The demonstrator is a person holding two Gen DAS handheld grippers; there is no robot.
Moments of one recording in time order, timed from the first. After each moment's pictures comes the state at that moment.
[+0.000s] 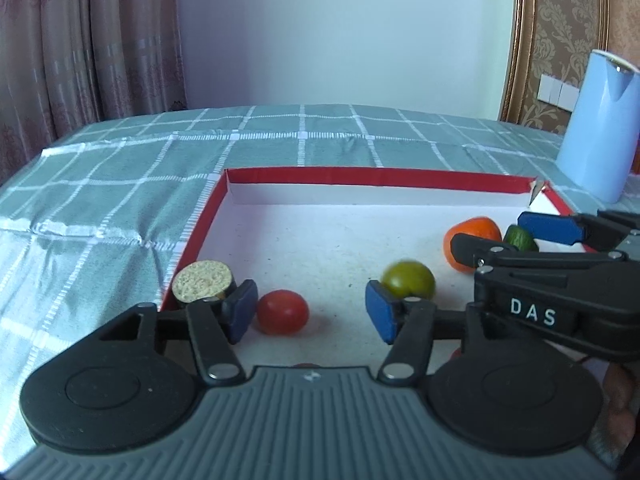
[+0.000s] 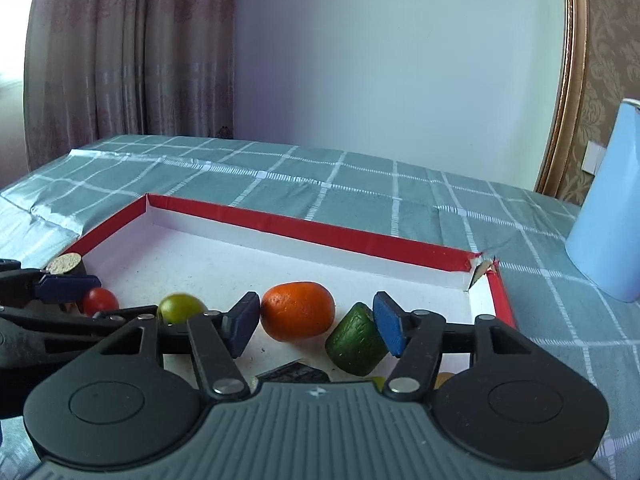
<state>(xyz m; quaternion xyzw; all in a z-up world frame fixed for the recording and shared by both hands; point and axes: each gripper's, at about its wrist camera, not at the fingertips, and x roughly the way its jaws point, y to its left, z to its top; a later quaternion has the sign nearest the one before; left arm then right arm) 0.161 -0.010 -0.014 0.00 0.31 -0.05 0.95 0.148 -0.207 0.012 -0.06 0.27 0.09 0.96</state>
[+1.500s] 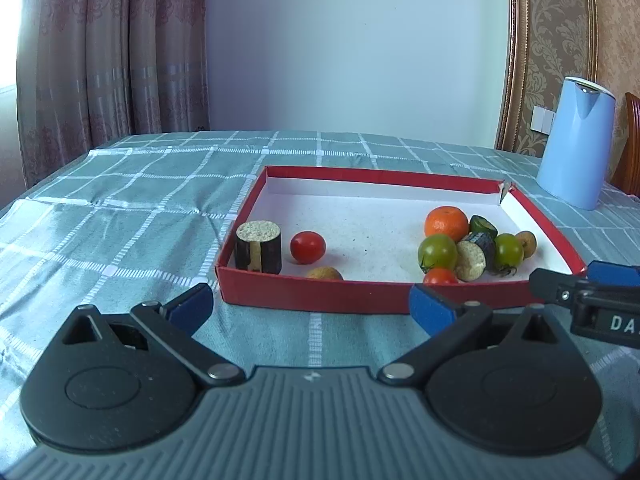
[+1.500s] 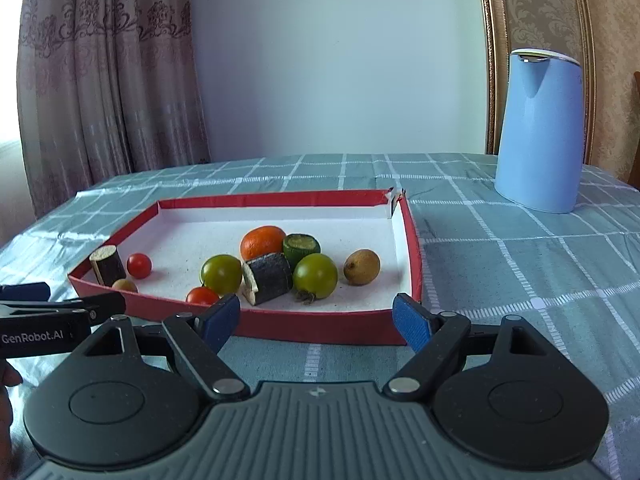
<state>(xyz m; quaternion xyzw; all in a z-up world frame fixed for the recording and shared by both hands) 0.057 0.004 -0.013 -0.01 0.25 -0.03 0.97 0.033 -0.256 0.011 0.02 0.25 0.05 0.97</state>
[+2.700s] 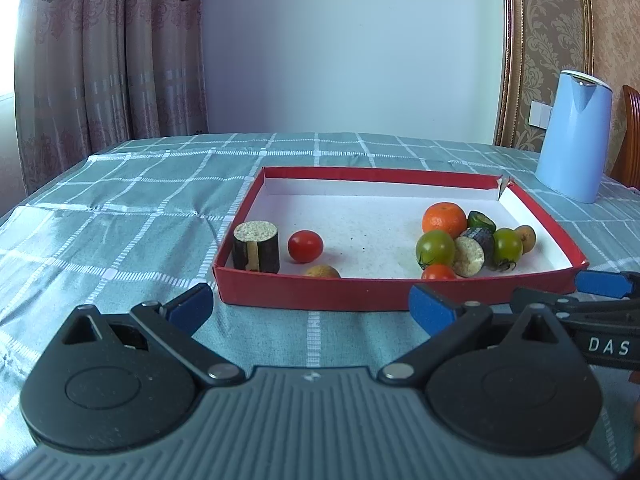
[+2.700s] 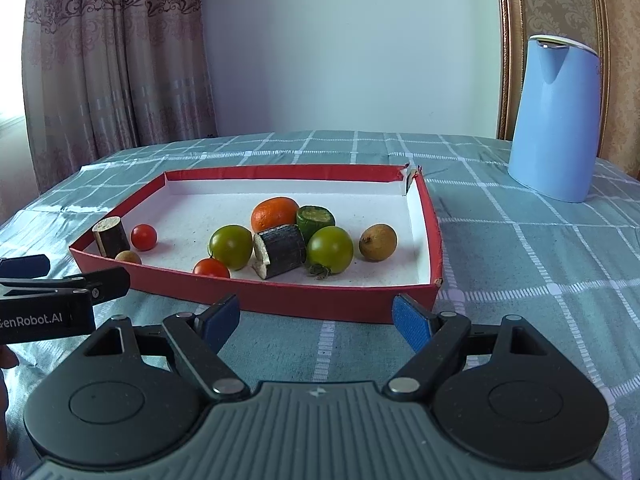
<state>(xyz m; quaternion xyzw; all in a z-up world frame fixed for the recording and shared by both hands) 0.056 0.000 -0.014 0.00 0.25 -0.03 0.97 0.036 -0.249 0.003 0.01 0.28 0.07 0.96</state>
